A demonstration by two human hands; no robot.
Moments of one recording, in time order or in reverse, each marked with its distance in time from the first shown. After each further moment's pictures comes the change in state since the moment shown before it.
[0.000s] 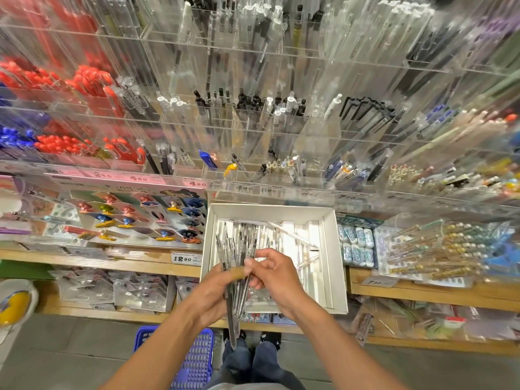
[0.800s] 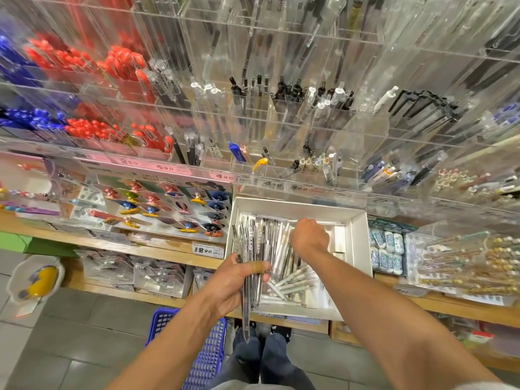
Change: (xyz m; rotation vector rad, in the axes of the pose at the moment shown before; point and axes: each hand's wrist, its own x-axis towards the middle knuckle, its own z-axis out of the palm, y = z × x) left_hand 0.000 0.018 -0.002 -0.153 0.240 0.018; right_hand 0.127 -0.004 -0.021 -1.299 0.364 0.127
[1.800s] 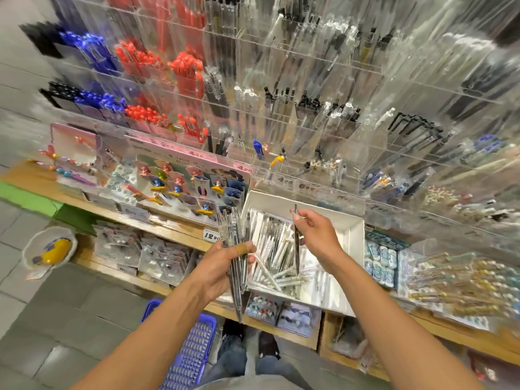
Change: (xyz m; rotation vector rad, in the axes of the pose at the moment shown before) left_hand -0.056 -0.008 -0.002 -0.071 0.044 0.254; right_hand -0.076 0.021 -0.060 0.970 -0.118 -0.400
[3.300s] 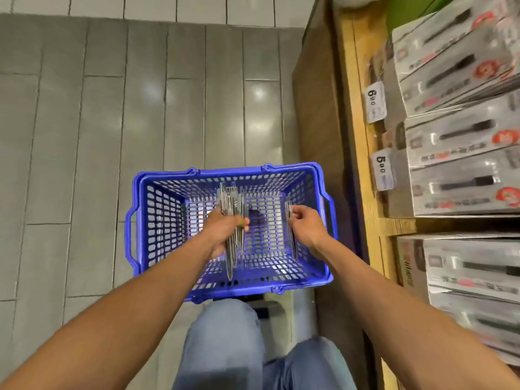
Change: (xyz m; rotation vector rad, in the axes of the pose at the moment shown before) left_hand 0.118 -0.387 -0.532 -0.633 0.899 0.128; right_hand 0.002 0.422 0.532 -0.933 -0.944 -0.039
